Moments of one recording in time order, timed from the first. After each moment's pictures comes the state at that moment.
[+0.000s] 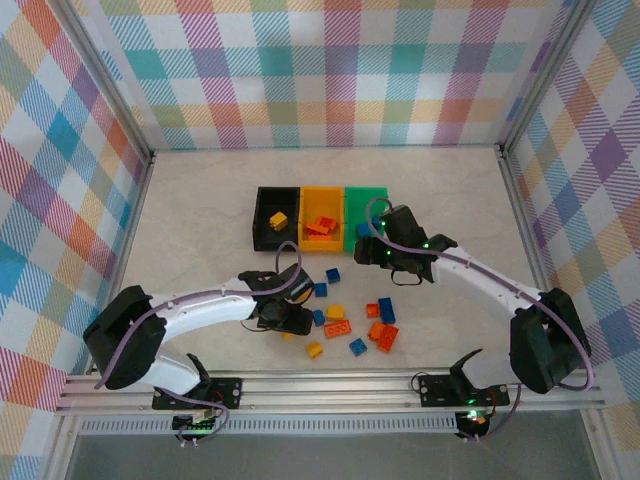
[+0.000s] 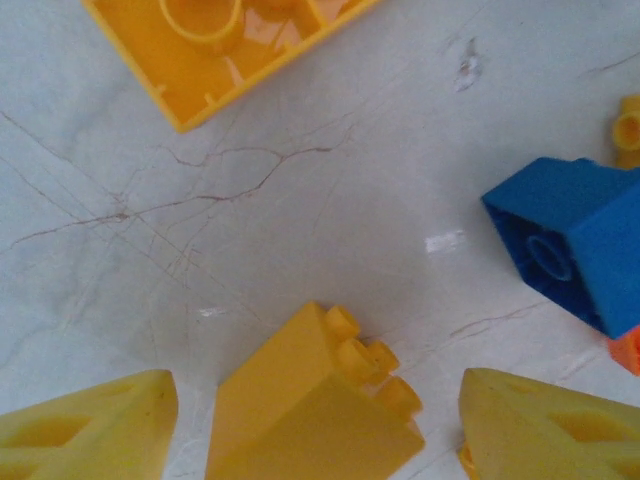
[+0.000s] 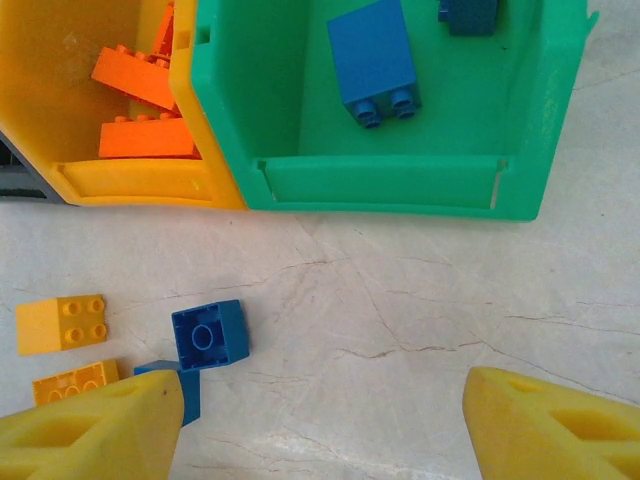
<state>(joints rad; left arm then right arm) -0.91 1.44 0.77 -0.70 0.01 -0.71 0.58 1.37 0.91 -0.46 -0.03 0.59</state>
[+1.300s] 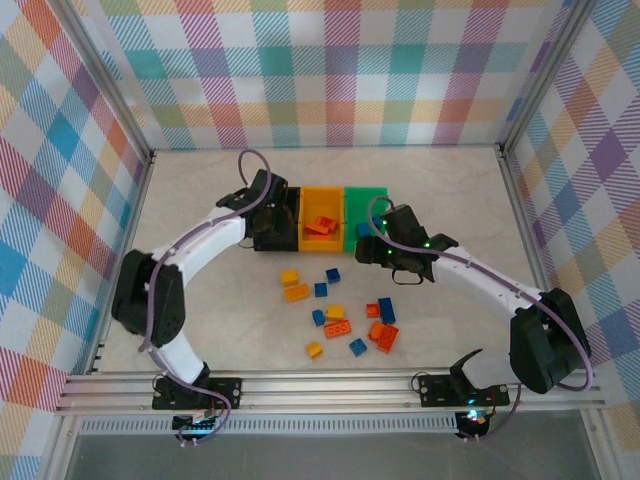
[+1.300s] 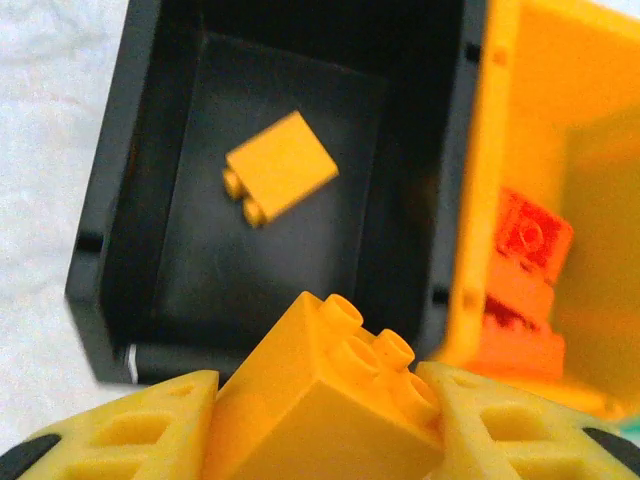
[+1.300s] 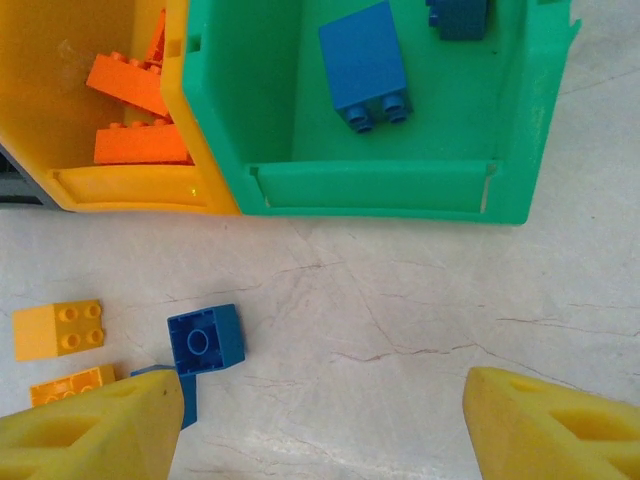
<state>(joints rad) -0.45 1.72 1.33 -0.62 -0.14 -0.62 0.56 1.37 0.91 -0.46 -0.03 0.59</state>
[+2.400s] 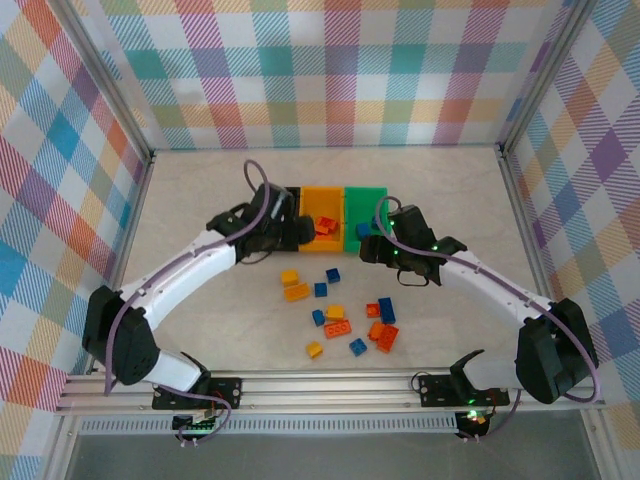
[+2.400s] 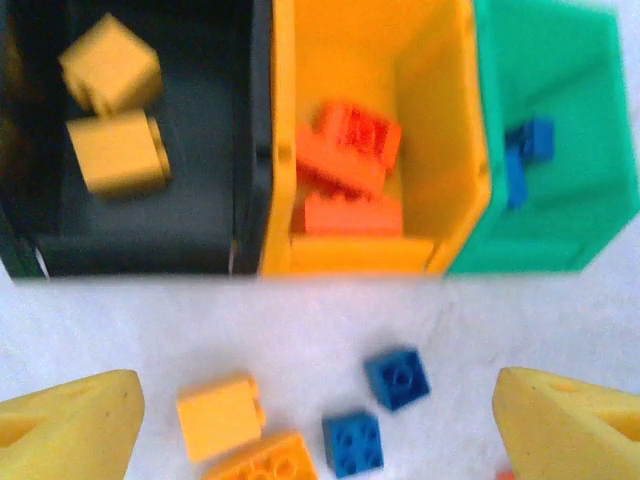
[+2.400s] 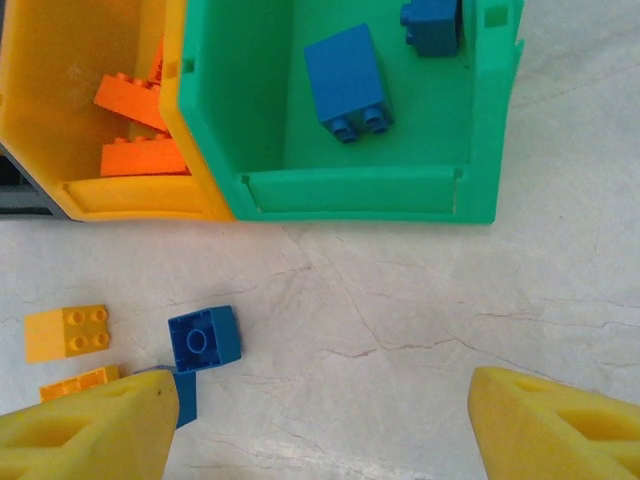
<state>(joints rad) -0.62 1.43 1.15 -0.64 -0.09 -0.64 0.54 1.32 0.88 -0.46 -0.04 0.59</state>
